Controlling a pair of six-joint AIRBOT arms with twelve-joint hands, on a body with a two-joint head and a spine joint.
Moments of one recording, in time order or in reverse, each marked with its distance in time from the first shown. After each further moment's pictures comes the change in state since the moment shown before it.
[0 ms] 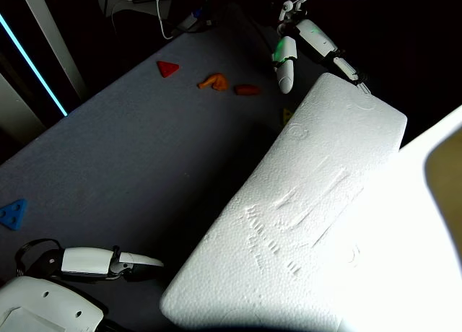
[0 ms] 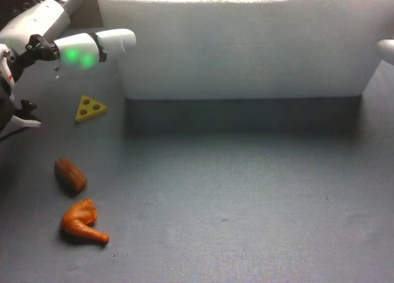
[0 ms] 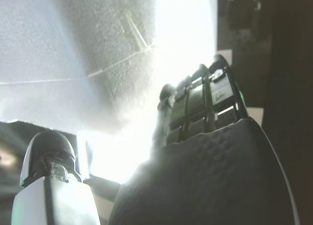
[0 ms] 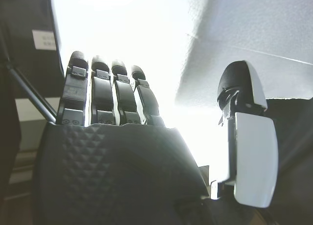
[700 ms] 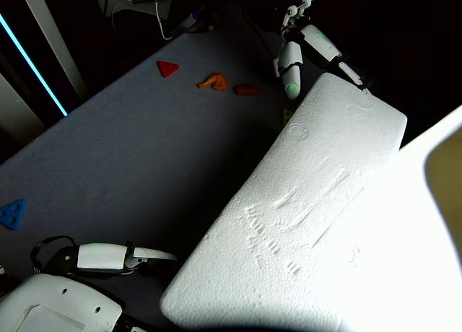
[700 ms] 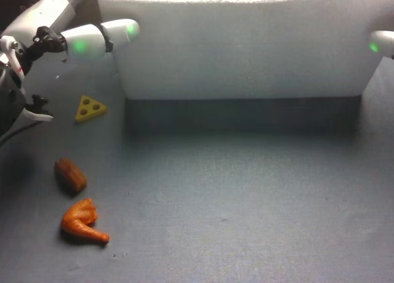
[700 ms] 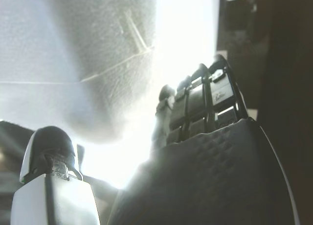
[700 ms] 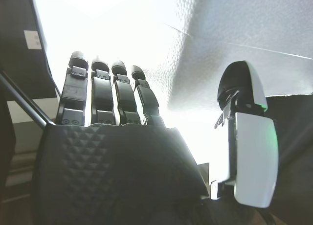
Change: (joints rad) left arm -0.030 -0.045 0.050 -0.008 0.017 -0.035; right arm 0.046 -0.031 0.043 -0.036 -0.035 0.015
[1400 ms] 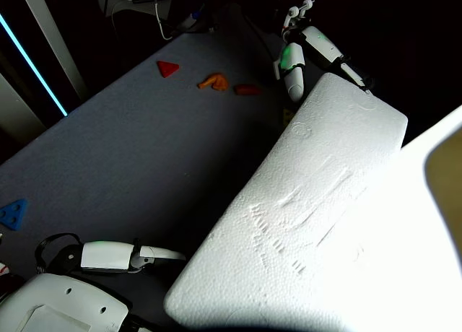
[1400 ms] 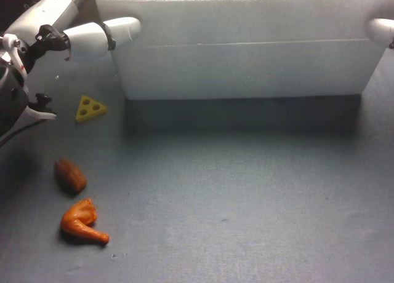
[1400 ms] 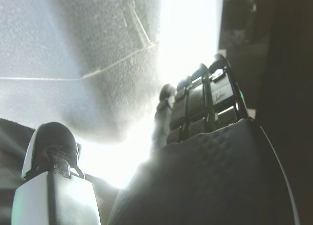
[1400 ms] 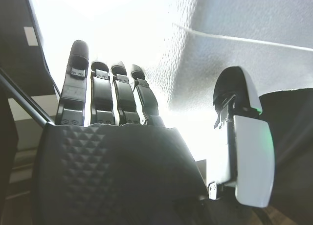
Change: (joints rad) left arm -0.005 -0.005 0.007 0.004 -0.002 -0.020; right arm 0.018 -0.005 0.008 -0.008 -0.001 0.031
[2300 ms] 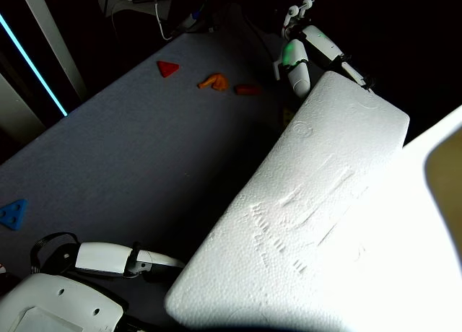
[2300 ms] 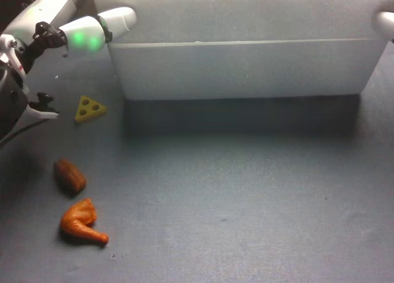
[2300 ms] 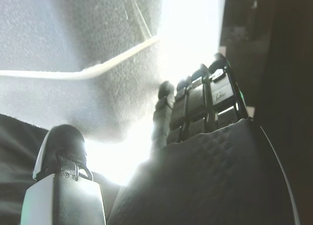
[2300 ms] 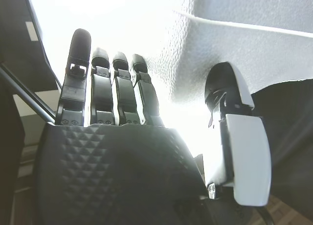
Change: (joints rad) left arm 0.008 0.000 -0.010 0.010 -0.045 -0.039; right arm 0.000 0.002 -0.017 -0.018 0.053 0.048
